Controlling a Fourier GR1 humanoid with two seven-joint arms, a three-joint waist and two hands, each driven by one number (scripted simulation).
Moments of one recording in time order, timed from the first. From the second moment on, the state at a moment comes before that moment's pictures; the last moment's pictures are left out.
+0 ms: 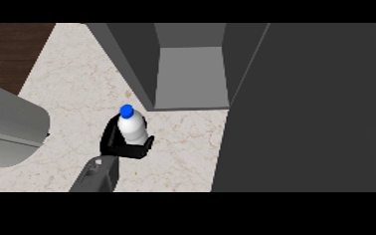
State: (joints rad) left arm -0.37 0.02 0.15 -0.59 0.04 -0.26 -0.83; right arm 0.17 -0.28 0.24 -2.49 -0.01 -0.17 0.36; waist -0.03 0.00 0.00
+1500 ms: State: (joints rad) left arm -0.39 0.09 -0.24 -0.75 0.58 0.12 -0.66; right arm 0.24 -0.27 -0.19 -2.36 -0.33 0.11 0.19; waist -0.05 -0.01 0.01
